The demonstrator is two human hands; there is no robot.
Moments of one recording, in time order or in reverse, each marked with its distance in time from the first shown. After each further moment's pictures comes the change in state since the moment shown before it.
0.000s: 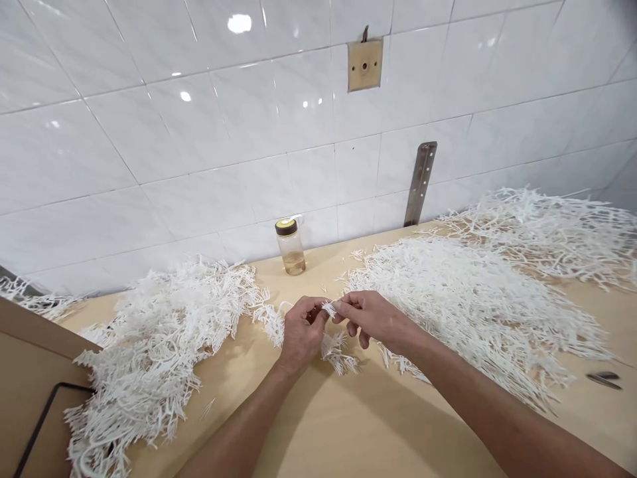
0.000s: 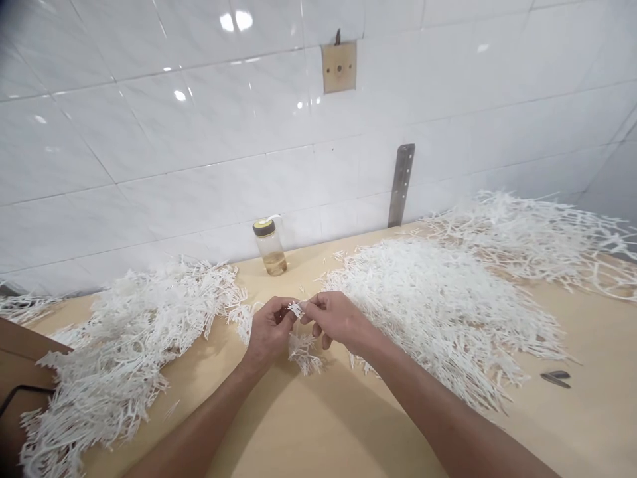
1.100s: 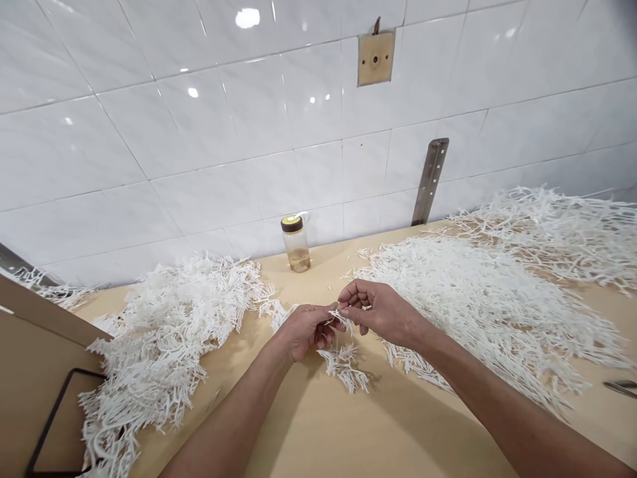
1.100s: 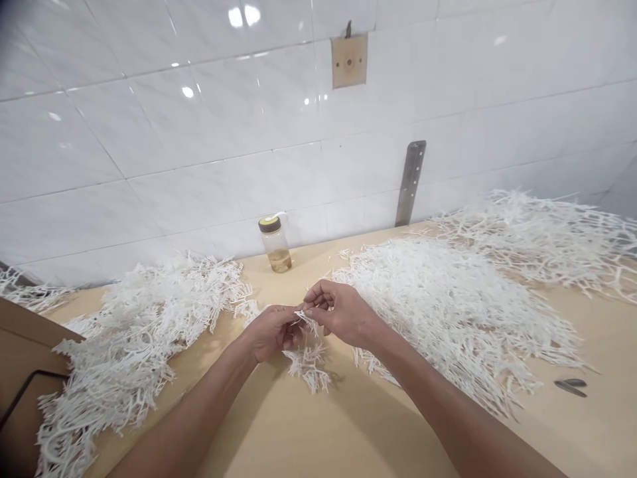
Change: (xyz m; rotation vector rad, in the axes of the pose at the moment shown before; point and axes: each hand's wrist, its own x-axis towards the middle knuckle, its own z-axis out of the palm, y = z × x) left_hand 0.013 0.023 -0.015 -0.486 -0.410 -0.816; right_hand -0.012 -0.017 -0.007 -0.079 -0.015 -0.324
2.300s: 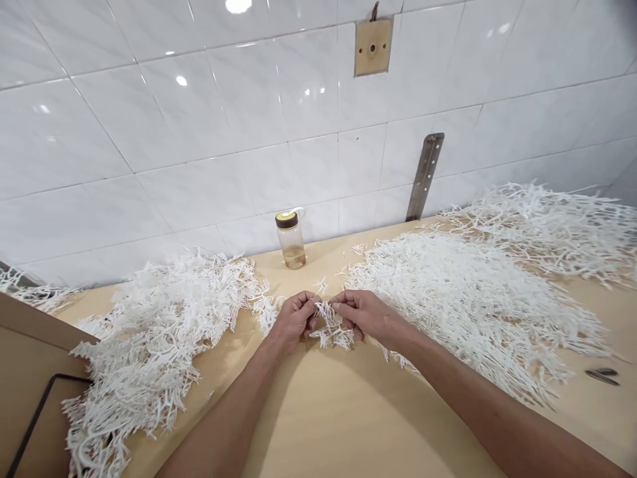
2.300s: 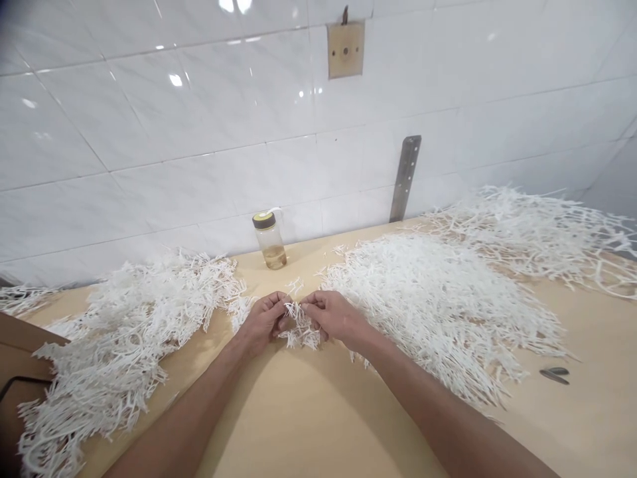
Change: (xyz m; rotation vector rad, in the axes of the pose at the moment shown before) left_hand 0.015 -0.017 -0.017 -0.006 0.036 0.295; right_hand 0.013 0.050 0.016 0.119 -0.022 0.242
